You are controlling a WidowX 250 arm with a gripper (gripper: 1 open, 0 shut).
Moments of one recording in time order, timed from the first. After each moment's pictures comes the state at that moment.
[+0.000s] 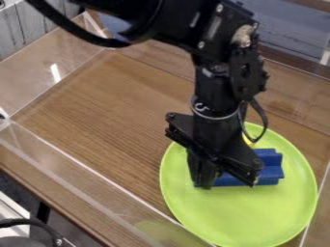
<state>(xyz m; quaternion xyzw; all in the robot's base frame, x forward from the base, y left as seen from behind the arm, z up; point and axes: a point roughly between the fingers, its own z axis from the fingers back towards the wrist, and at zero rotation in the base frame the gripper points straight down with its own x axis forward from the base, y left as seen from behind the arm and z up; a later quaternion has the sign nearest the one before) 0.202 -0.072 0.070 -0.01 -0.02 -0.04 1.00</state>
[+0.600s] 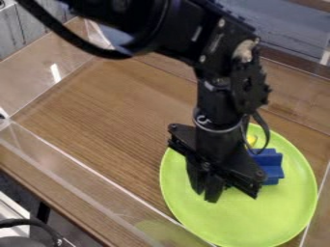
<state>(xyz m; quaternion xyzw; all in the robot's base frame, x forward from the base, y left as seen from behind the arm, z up) 0.196 -0.081 0.062 -0.02 -0.02 -0.05 1.00</state>
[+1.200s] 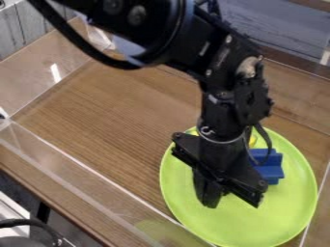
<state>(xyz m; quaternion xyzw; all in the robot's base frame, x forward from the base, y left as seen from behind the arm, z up) 0.197 -0.085 0.052 -0.02 -0.02 -0.06 1.00</state>
